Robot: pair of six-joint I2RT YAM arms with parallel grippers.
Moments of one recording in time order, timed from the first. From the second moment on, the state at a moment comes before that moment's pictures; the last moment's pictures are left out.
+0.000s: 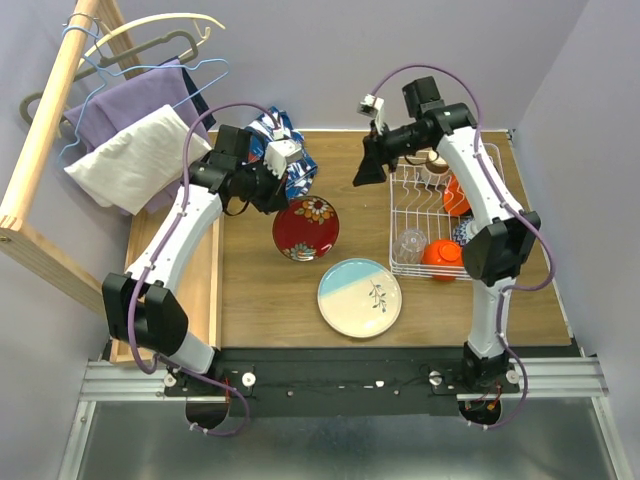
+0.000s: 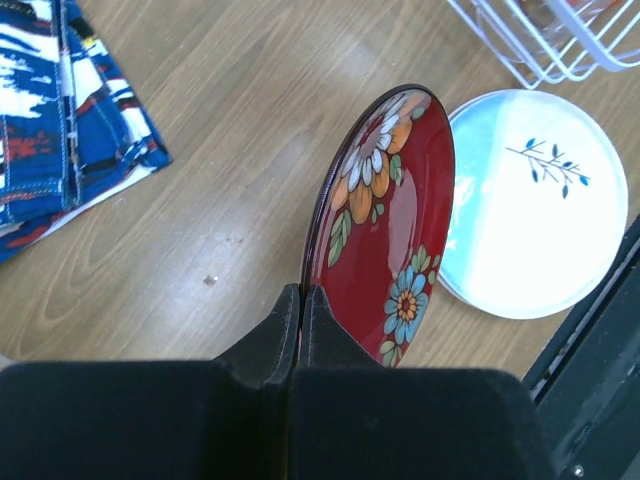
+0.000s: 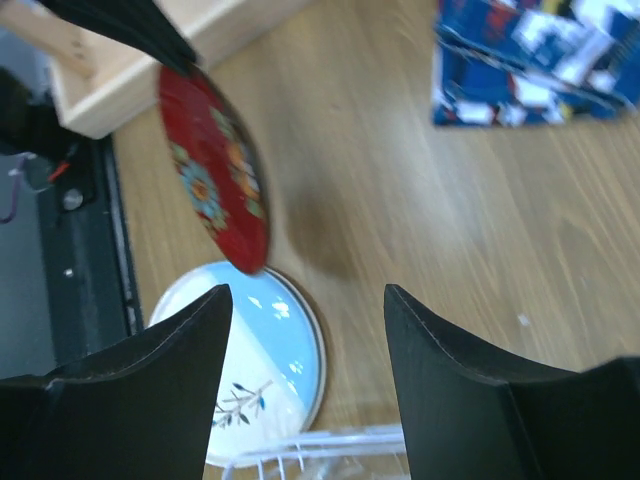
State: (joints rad) left arm -0.27 1.52 1.47 -0.80 0.57 0.34; right arm 0.31 2.07 2.24 -1.15 -0.88 -0.51
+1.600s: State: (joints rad) left arm -0.32 1.49 1.66 -0.59 0.21 0.09; right arm 0.43 2.01 2.20 -1.00 -0.08 -0.07
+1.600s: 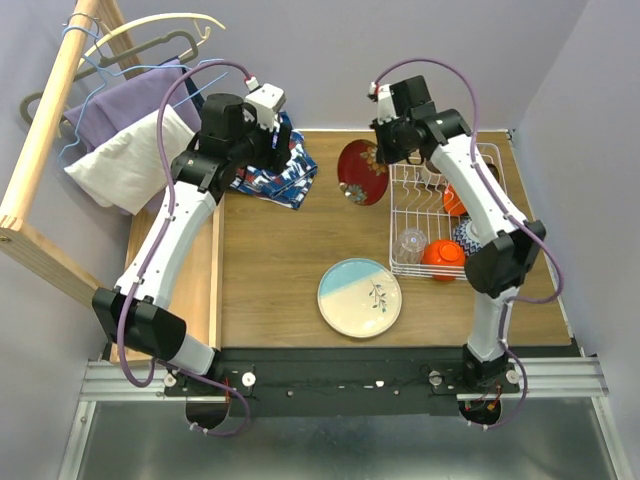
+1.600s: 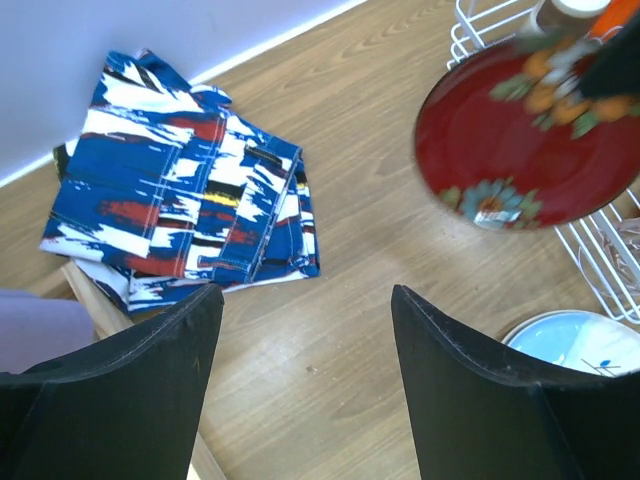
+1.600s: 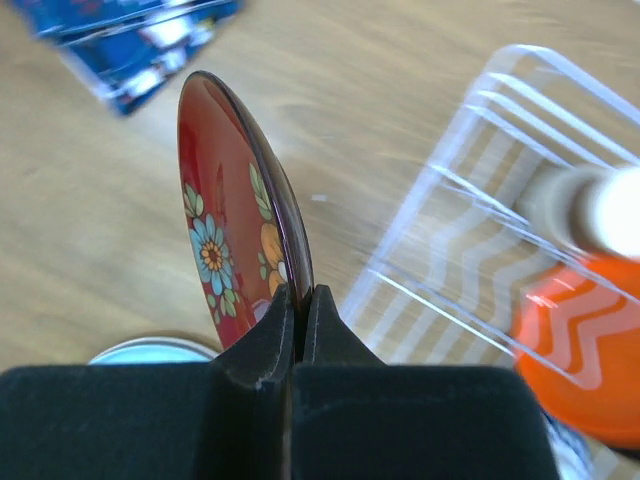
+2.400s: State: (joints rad) left arm -0.36 1.54 1.61 -0.58 0.22 0.03; right arm 0.35 1.69 1.74 -0.80 0.77 -0.04
